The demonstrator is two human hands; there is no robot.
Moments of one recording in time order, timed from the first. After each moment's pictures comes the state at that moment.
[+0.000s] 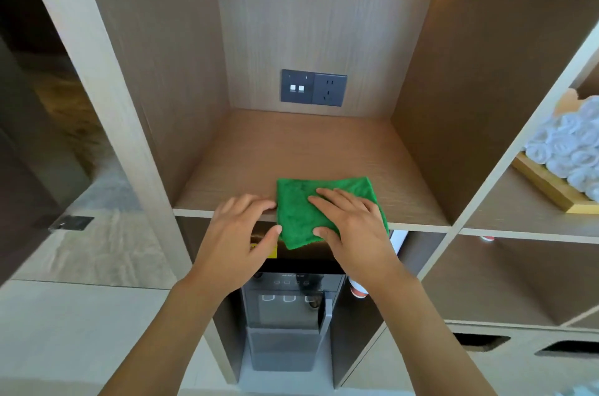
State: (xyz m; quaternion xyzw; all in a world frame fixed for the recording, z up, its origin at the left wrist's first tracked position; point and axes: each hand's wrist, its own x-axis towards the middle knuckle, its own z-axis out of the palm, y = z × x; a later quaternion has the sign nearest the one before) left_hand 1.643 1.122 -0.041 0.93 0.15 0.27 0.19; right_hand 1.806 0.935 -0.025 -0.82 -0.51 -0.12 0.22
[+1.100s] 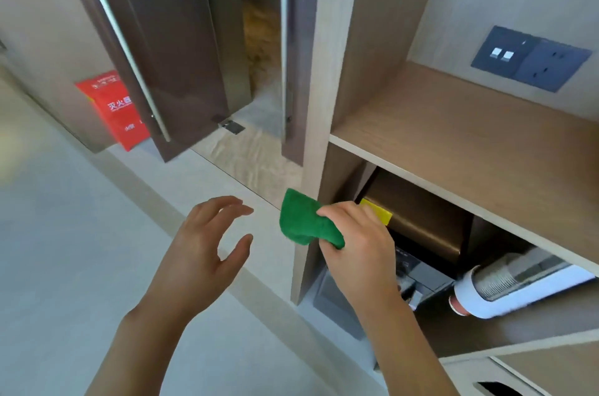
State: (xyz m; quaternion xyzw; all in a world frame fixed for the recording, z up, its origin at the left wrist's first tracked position) left_hand 1.399 1.051 -0.060 0.81 0.47 0.29 0.19; right_hand 1.651 0.997 -0.080 -0.65 -0.65 -0.06 0.38
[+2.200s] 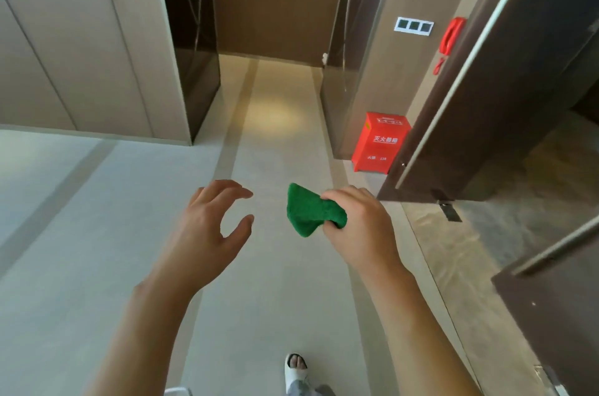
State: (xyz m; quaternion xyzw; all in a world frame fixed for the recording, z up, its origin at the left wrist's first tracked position) left_hand 0.852 0.913 -0.045 0.53 0.75 0.40 0.01; right_hand 1.057 1.093 -0.036 -0.30 -0.89 0.12 0.31
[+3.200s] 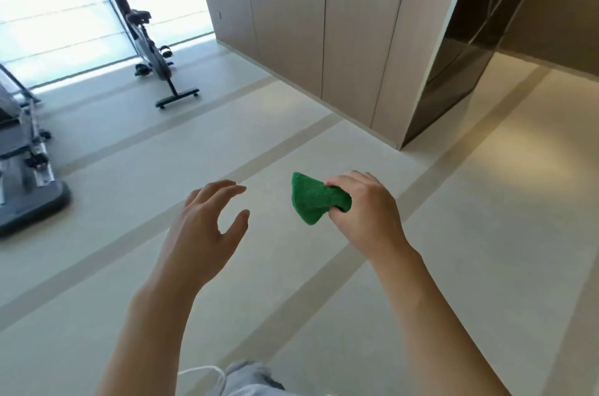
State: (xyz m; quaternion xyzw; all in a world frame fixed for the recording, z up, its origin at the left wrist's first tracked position) left_hand 0.624 0.865 -0.063 0.10 0.94 0.28 -0.14; right_hand 0.604 1.150 -0.066 0.08 -0.94 0.30 0.17
